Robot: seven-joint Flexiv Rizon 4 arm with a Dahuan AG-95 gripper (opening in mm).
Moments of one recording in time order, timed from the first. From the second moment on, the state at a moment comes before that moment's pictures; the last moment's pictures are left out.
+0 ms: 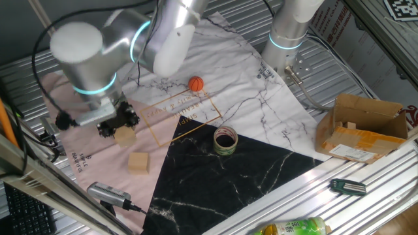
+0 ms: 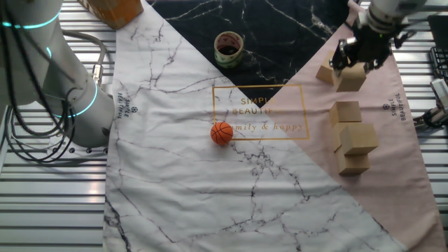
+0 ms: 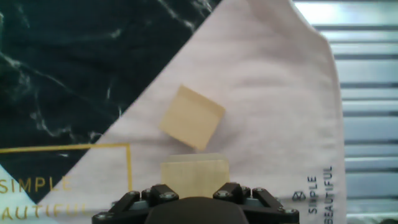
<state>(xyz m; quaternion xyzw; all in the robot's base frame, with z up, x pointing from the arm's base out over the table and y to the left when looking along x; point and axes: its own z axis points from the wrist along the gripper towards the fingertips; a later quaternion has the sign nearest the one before) 0.666 0.070 0.128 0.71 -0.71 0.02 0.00</state>
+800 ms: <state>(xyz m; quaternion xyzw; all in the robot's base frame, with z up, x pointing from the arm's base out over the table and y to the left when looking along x) 0.676 0.029 0.129 0.71 -0.70 0.01 -0.01</state>
